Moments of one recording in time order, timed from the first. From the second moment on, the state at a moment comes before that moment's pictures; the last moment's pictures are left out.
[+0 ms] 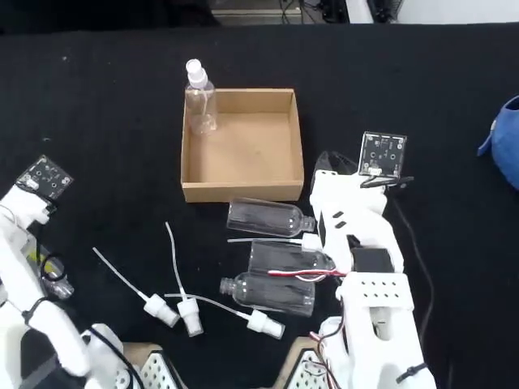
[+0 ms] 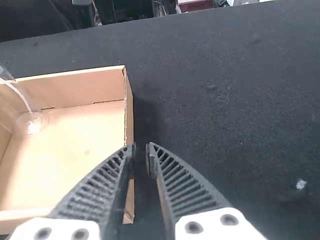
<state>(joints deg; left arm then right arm) -49.4 -25.4 50.1 39.0 -86.5 0.5 -54.4 76.3 14.4 -7.3</state>
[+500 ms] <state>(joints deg) -49.6 -22.8 28.5 73.5 -86.5 0.5 -54.4 76.3 14.4 -7.3</state>
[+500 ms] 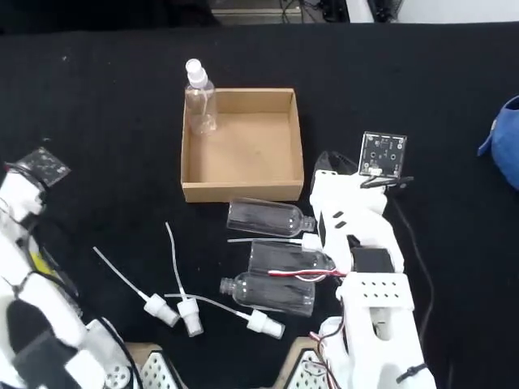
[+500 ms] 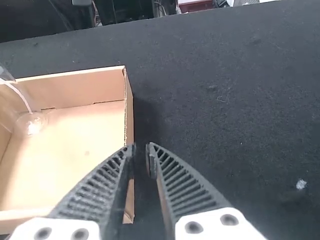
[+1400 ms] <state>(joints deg) -67.7 -8.2 23.9 75.6 -86.3 0.5 -54.4 76.3 14.4 -7.3</state>
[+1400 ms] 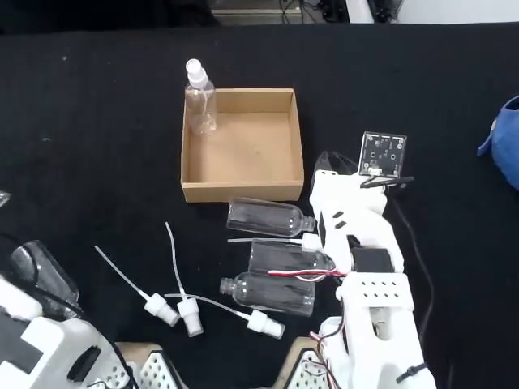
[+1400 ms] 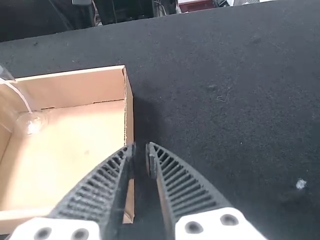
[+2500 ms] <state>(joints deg) -43.5 -20.1 29.4 75.7 -61.0 0.0 -54.4 76.3 14.4 -7.3</state>
